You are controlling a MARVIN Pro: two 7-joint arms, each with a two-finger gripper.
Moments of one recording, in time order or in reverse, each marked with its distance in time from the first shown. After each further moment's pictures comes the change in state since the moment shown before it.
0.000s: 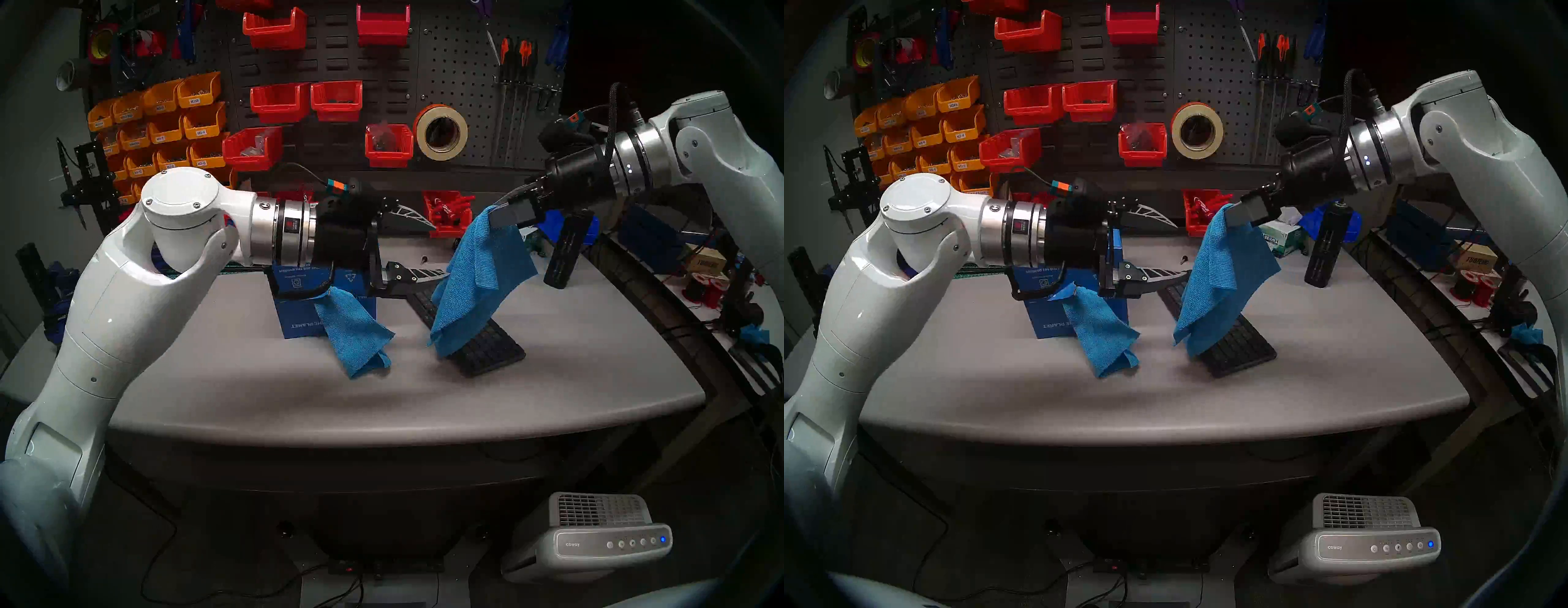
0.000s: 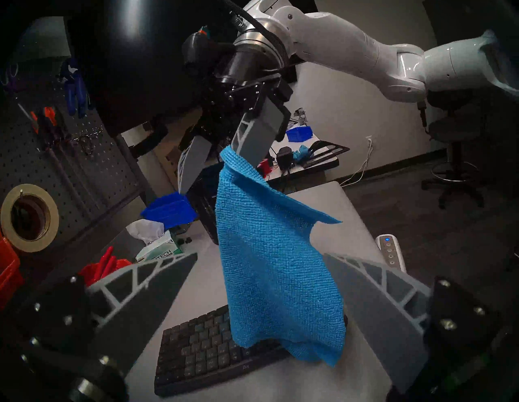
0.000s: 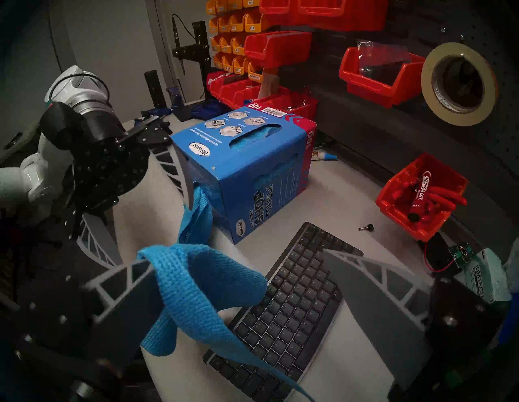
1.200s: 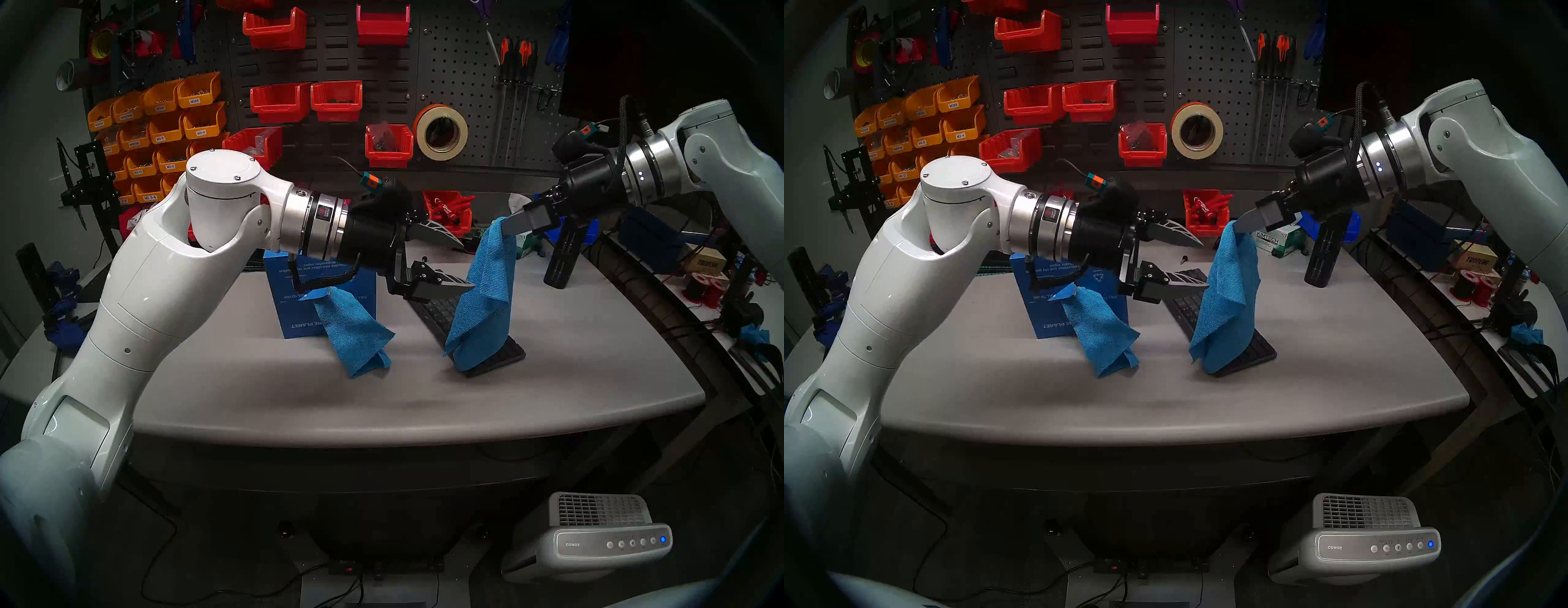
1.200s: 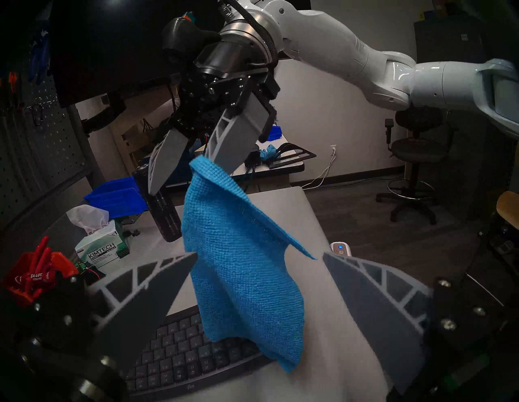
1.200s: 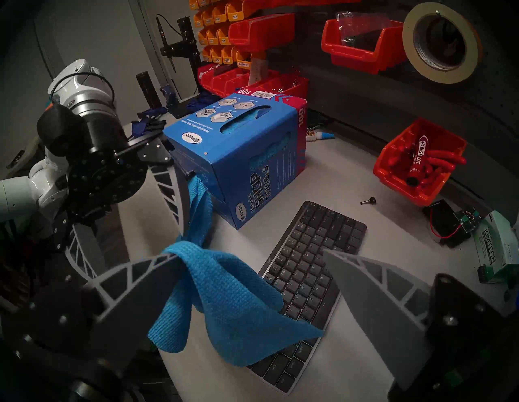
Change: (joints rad) left arm -0.128 -0.105 0.091 0.130 -0.023 0.170 -0.140; right arm 0.162 0.031 -0.222 0.067 0.098 0.000 -0.002
